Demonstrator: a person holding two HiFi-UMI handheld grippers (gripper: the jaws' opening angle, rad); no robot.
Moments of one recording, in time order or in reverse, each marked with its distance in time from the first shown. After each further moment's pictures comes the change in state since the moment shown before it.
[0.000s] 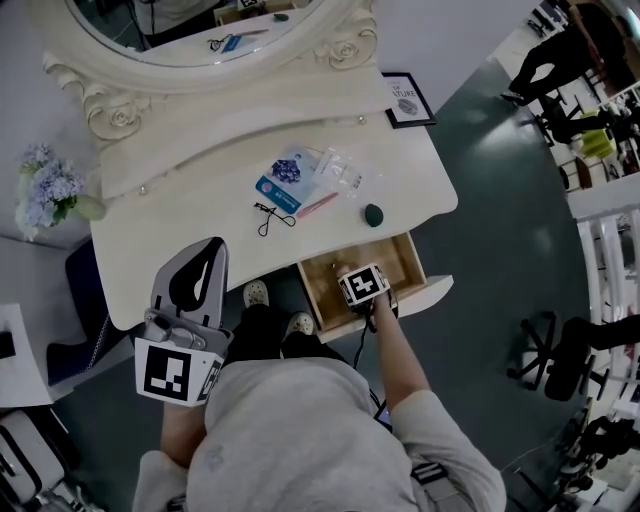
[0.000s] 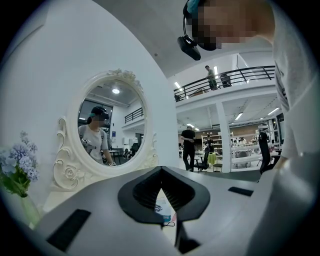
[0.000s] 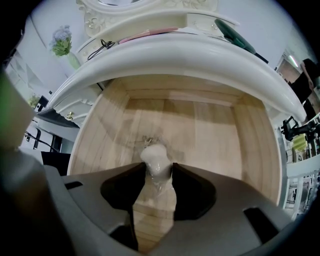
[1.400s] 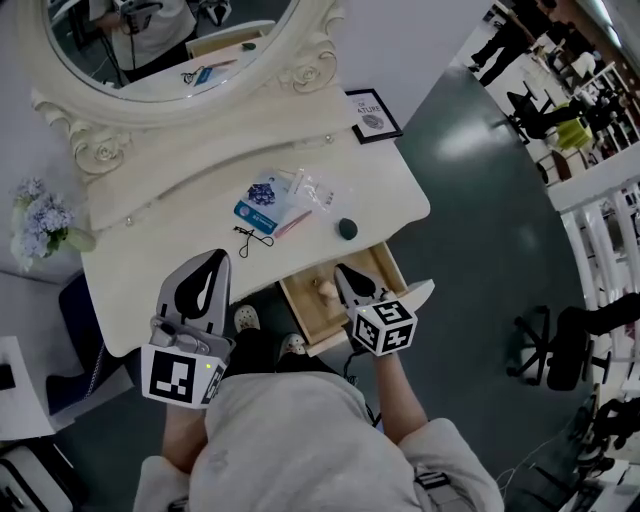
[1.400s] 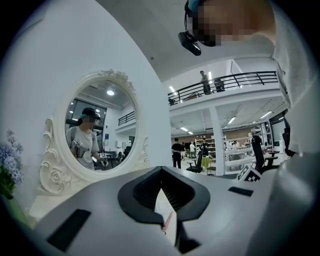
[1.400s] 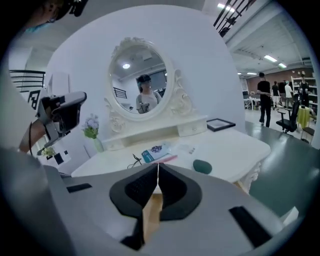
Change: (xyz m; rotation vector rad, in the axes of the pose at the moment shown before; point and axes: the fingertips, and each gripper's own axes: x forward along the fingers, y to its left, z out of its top) left arm 0.019 -0.029 0.012 -0.002 -0.044 -0.076; right arm -0.210 0.020 0.088 0.183 -0.893 0.117
